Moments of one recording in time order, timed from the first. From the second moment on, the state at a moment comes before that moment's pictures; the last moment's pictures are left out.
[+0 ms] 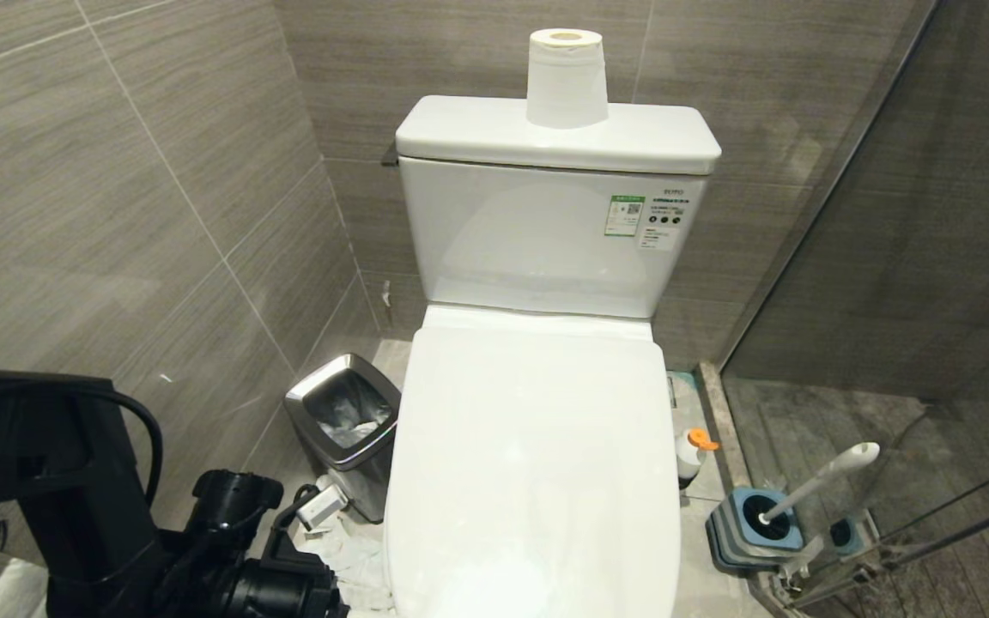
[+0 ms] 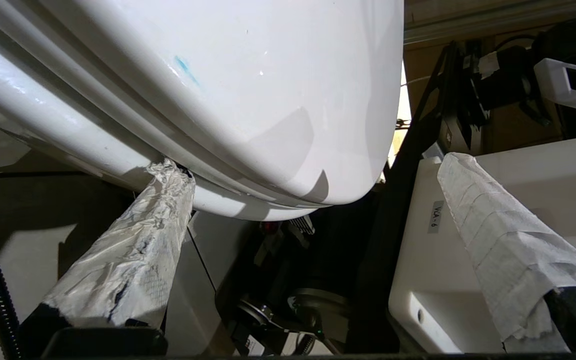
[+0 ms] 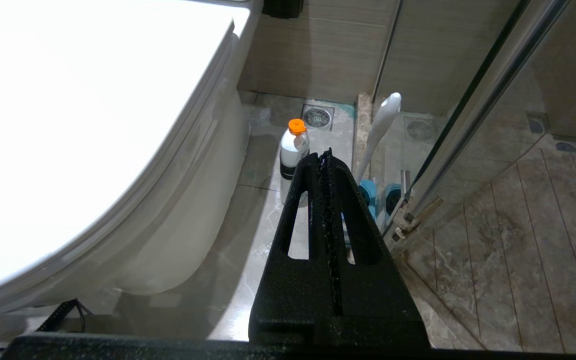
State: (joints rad) left arm -0.20 2.13 -0.40 -0.71 -1.10 0.10; right arm 0.00 0.00 0.00 0.00 -0.01 0.03
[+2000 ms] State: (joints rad) left arm -0.16 1.86 -0.41 -0.73 -1.35 -0.32; right arm 0.00 0.00 0.00 0.00 -0.01 0.03
